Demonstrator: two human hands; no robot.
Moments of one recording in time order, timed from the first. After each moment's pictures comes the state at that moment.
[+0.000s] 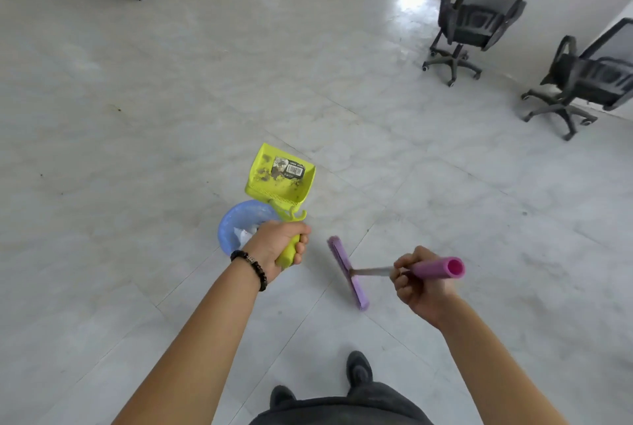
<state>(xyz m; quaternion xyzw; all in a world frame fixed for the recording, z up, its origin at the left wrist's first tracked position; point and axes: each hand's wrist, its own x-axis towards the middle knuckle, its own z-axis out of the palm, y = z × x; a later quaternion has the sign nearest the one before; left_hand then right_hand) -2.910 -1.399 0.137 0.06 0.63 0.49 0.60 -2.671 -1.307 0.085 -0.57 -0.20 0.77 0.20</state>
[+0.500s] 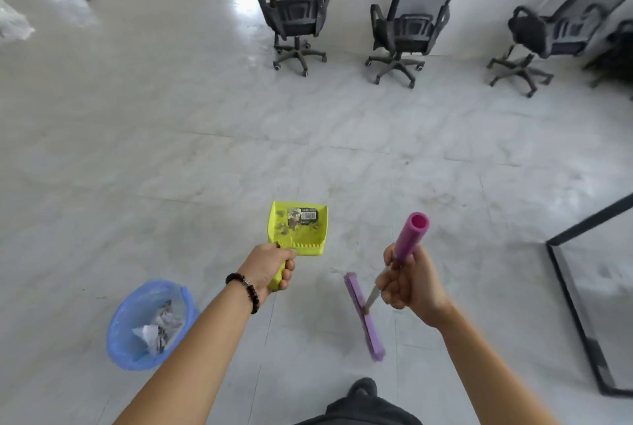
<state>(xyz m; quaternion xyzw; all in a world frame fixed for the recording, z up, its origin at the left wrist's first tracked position) -2.727 -1.209 0.099 0.24 0.65 0.29 0.66 -2.469 -1.237 0.088 -0.56 -0.26 0.71 0.35</state>
